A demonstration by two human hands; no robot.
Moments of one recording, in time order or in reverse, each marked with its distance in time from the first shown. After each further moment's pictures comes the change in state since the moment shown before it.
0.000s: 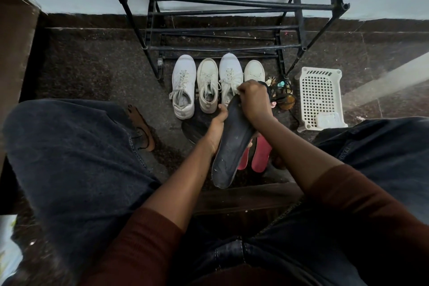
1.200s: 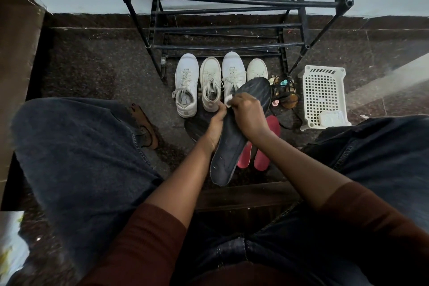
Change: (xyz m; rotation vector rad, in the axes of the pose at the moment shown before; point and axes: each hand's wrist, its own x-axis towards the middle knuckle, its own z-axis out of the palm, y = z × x) left_hand 0.001 0.001 0.000 0.025 0.141 0.147; right_hand -0.038 -0.018 0.006 0.115 0.000 -0.134
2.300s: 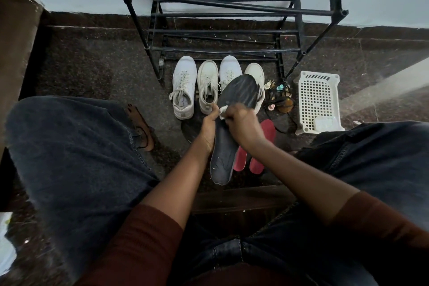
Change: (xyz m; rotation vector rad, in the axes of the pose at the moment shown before) left_hand 0.004 0.001 -0.008 -0.318 -0.090 -0.052; right_hand -0.013 -0.007 -0.002 0.004 -0.057 -0.019
